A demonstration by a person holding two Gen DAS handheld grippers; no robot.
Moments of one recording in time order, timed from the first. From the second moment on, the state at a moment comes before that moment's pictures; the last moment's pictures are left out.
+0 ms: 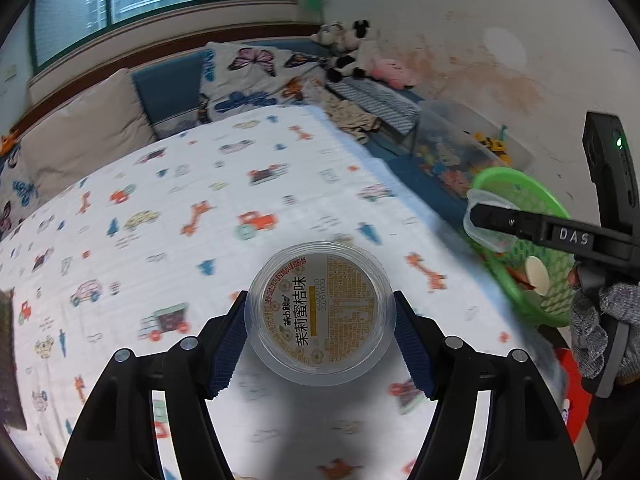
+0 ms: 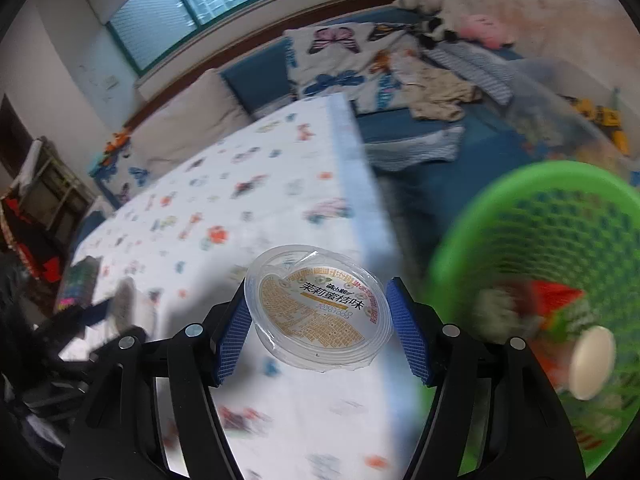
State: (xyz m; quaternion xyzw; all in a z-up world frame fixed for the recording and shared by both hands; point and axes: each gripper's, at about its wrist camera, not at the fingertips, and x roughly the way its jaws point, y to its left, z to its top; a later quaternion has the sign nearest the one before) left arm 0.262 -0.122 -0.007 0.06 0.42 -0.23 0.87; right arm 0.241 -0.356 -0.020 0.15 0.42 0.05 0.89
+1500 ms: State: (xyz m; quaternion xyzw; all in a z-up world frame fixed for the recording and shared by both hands) left arm 0.199 -0.338 -0.016 0.14 0.44 -0.37 0.81; right arm 0.137 -0.516 -0.003 0.21 0.38 -0.08 0.90
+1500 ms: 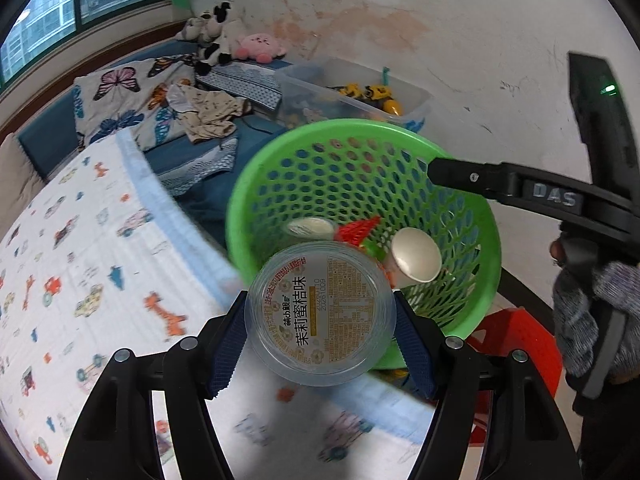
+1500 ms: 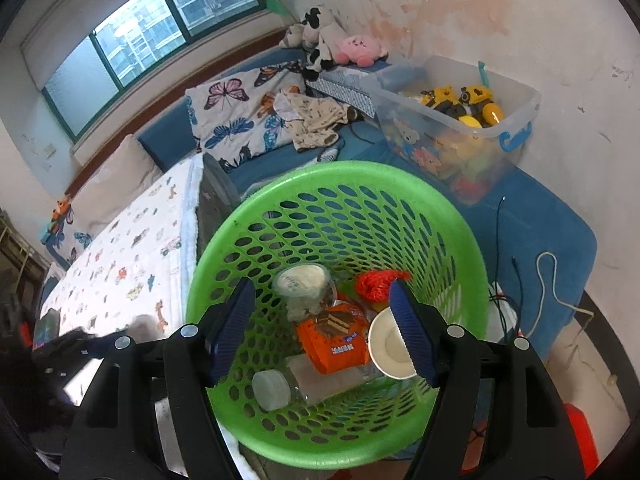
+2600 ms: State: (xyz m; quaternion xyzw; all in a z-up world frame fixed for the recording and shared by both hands) left arm 0.190 -0.342 -0.021 0.11 0.45 -0.35 0.81; right arm 0.101 -0.507 0.015 0.21 0.35 -0.05 0.91
